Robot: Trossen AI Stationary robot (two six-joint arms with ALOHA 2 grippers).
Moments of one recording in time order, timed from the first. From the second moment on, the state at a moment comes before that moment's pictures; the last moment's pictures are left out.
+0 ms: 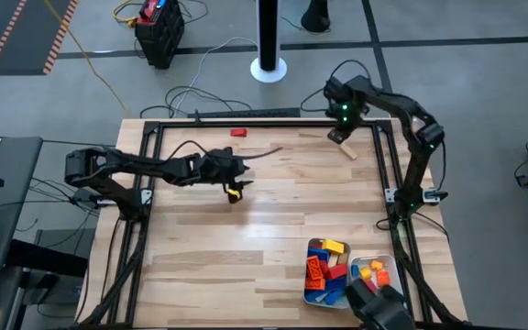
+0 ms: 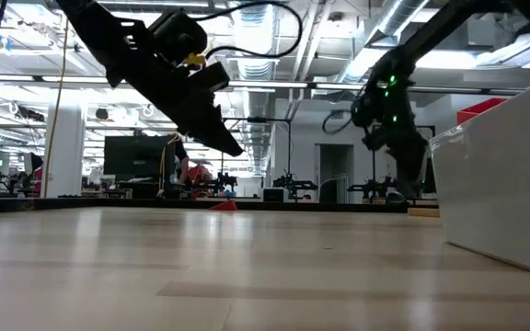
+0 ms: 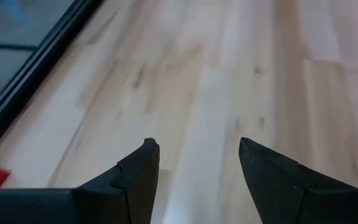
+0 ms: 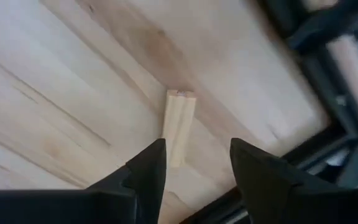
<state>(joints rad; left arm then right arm) 0.23 1.47 0.74 0.18 -0.09 0.11 -0.95 1.88 1.46 -1.26 0.12 -0.22</state>
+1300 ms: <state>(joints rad) 0.77 2.03 1.31 -0.34 0.13 0.67 -0.05 1.14 0.76 -0.33 0.21 0.19</state>
